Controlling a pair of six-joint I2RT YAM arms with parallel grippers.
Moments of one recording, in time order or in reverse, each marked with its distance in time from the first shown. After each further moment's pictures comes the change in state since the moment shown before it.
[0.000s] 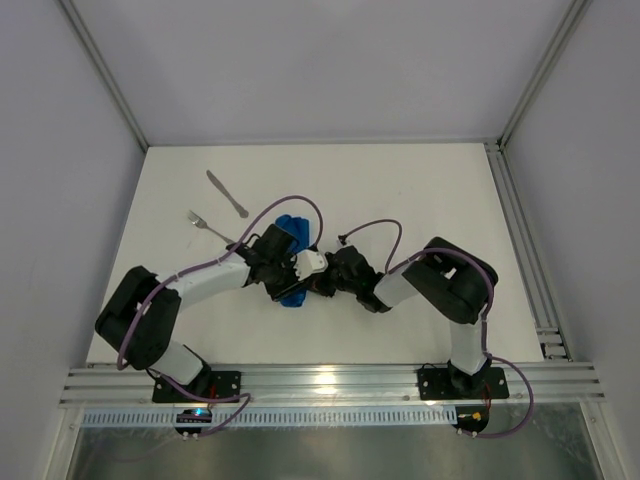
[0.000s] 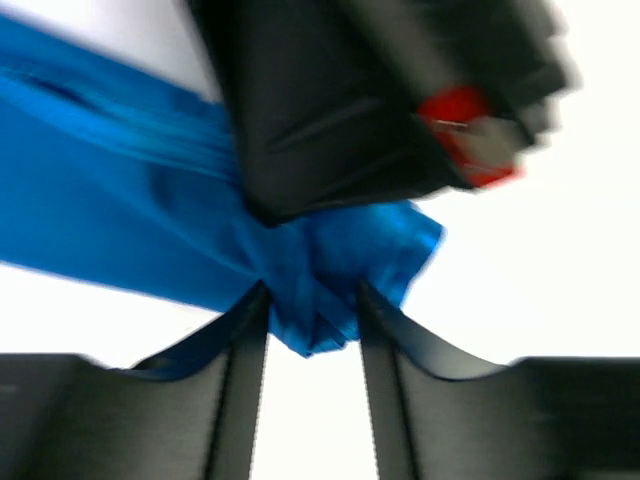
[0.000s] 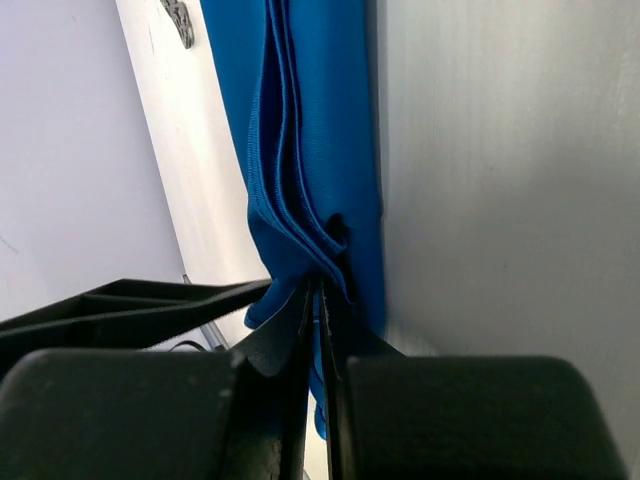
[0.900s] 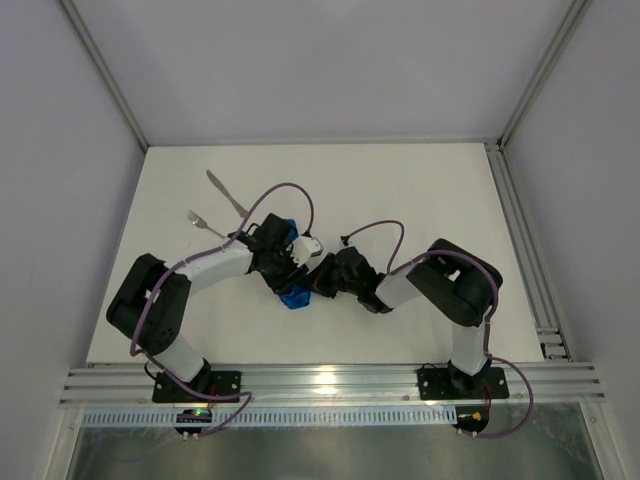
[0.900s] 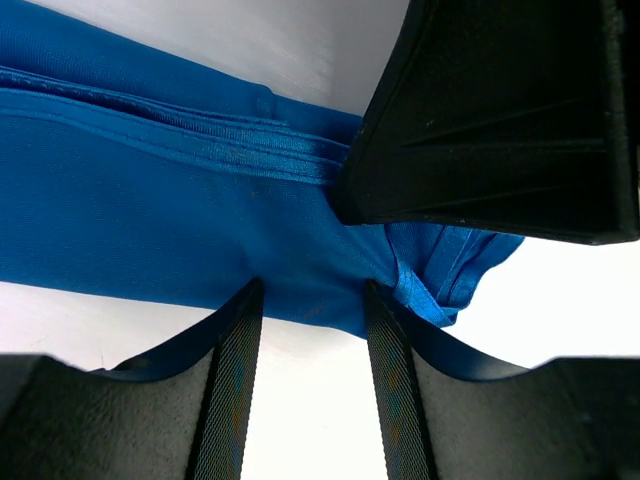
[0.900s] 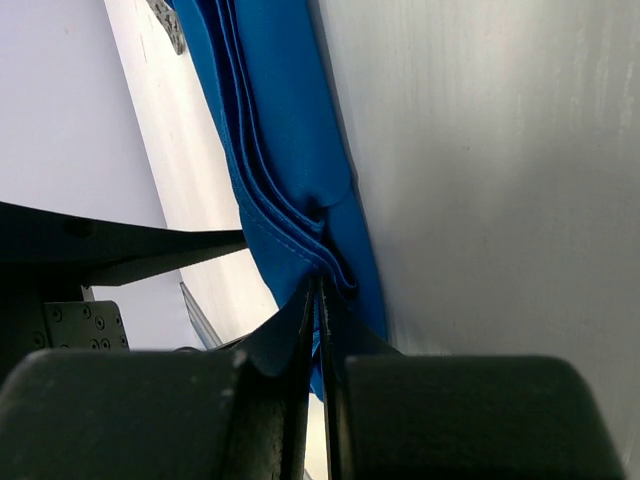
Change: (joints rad) left arm 0.066 0.083 0.086 -0.057 0.016 -0.127; right arm 0.007 -0.031 -0.013 -0.038 0.031 0.013
